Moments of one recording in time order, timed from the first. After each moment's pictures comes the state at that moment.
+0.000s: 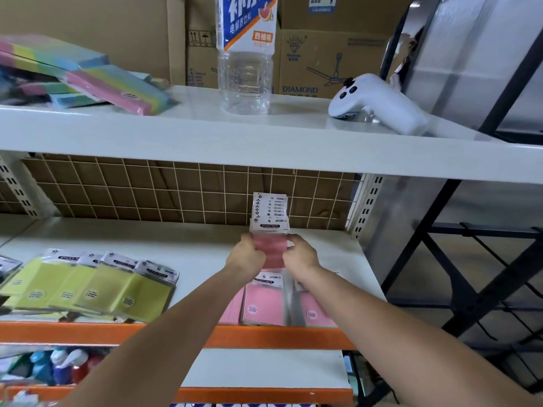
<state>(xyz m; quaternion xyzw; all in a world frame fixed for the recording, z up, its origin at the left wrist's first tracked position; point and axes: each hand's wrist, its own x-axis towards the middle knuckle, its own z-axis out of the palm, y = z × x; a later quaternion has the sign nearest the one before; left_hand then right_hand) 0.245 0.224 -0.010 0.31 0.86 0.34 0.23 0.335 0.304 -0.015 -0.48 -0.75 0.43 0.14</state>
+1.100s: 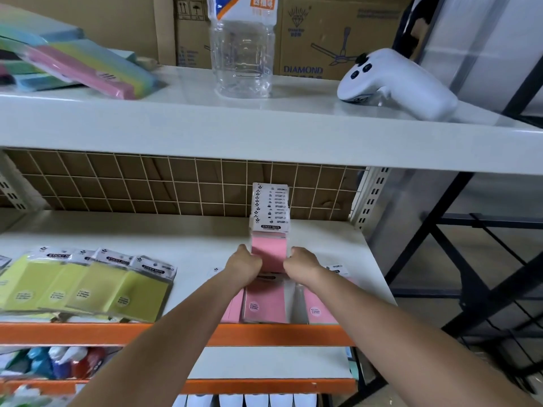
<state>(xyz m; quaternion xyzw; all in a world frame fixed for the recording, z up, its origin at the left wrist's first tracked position) 0.237 0.229 -0.041 0.24 0.87 0.30 0.31 0.337 0.311 -0.035 -0.51 -0.77 0.39 -0.02</state>
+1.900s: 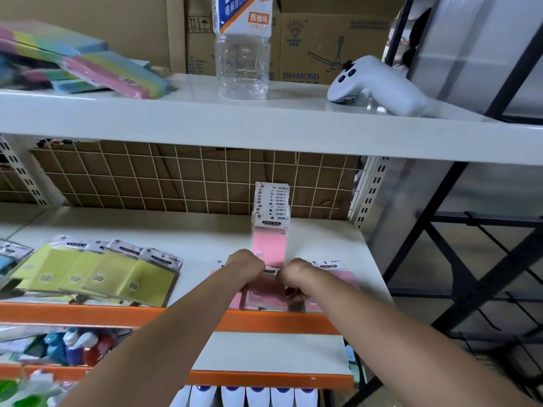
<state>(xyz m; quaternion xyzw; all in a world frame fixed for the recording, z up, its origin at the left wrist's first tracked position) 0.265 0.202 -0.010 0.25 0.88 0.24 0.33 0.348 0.283 -0.035 -0.55 -0.70 0.45 -0.12</state>
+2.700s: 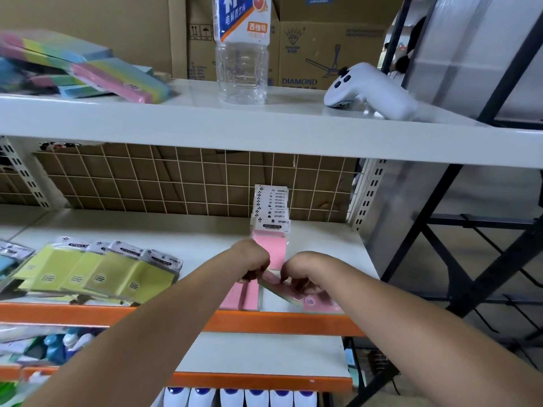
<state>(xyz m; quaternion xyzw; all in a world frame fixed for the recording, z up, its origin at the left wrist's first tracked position) 0.267 0.205 0.017 0.26 0.85 0.25 0.38 0.355 0.293 -0.002 -0.53 -0.73 0.37 -0.24</state>
